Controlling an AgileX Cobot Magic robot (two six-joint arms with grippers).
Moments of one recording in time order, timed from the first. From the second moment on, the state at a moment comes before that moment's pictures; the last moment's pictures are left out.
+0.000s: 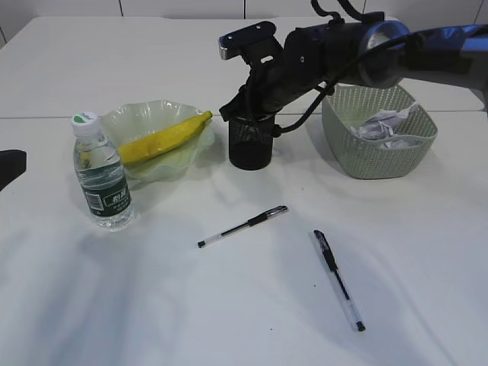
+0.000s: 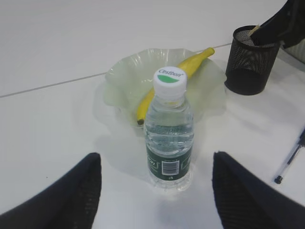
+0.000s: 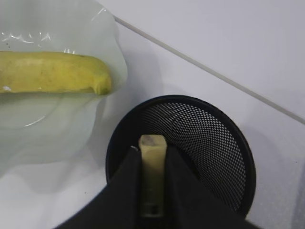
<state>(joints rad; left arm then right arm) -0.21 1.00 -0.40 0.17 -0.15 -0.15 0.40 2.30 -1.93 0.02 0.45 -0.18</state>
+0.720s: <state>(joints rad) -0.21 1.00 -0.40 0.17 -0.15 -0.15 0.38 2.30 -1.93 0.01 0.43 -0.18</state>
